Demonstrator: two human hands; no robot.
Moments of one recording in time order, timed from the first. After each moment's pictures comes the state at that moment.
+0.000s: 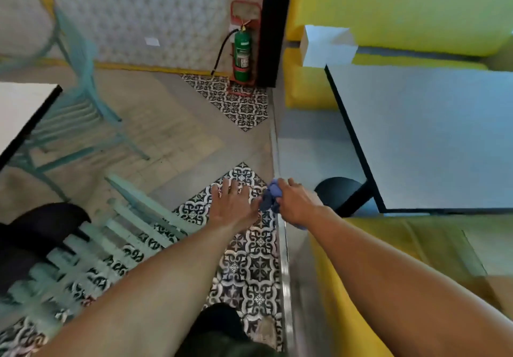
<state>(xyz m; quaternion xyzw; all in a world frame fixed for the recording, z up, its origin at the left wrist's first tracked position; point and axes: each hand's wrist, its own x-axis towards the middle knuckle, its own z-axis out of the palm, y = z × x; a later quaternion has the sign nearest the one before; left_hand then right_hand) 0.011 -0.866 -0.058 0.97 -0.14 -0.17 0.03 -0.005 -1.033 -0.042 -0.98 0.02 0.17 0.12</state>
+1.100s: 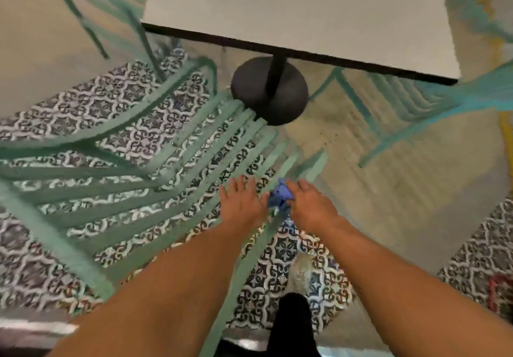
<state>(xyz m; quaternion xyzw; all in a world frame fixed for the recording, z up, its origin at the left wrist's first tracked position) 0.096 -0.640 -0.199 0.68 0.64 -0.15 0.31 0.250 -0.648 -0.159 -0.67 -0.66 0.29 -0.15</state>
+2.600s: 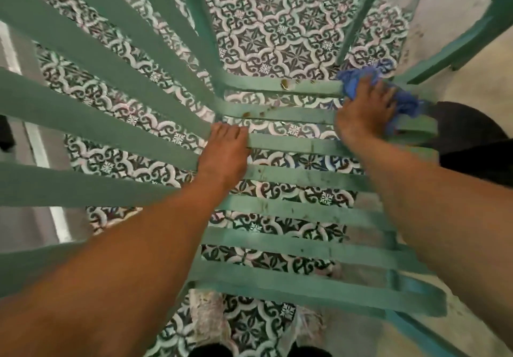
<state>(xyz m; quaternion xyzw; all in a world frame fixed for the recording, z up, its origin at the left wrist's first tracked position) -0.021 -0.570 -0.495 0.39 0.91 0.01 0.16 0.069 -0.339 -0.491 -0.50 -0.85 0.12 -0.04</state>
